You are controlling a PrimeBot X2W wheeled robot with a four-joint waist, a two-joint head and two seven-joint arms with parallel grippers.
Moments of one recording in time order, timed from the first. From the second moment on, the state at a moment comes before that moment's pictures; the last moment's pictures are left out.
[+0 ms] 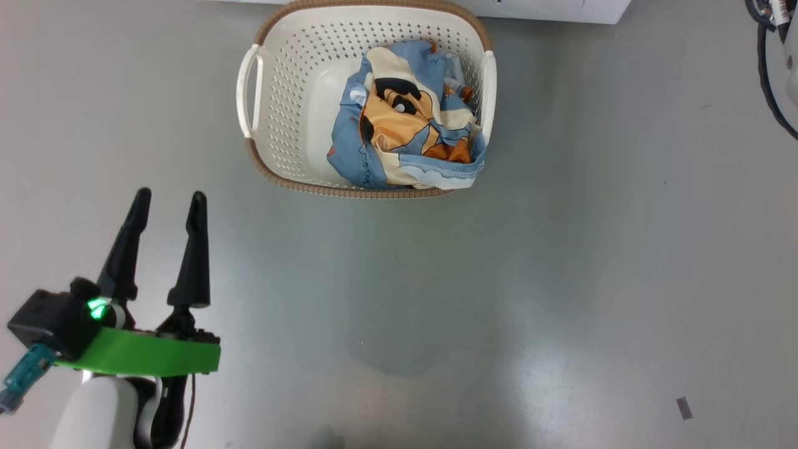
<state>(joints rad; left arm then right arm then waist) -0.29 0.17 -0.16 0.07 -0.44 -0.13 -0.25 -1.77 -0.09 -0.50 1.31 0.69 0.13 0.26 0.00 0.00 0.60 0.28</state>
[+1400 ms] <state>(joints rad) -0.26 0.17 -0.12 0.06 -0.41 -0.13 -0.25 -1.37 -0.09 0.01 1.04 1.20 0.13 0.83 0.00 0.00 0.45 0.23</state>
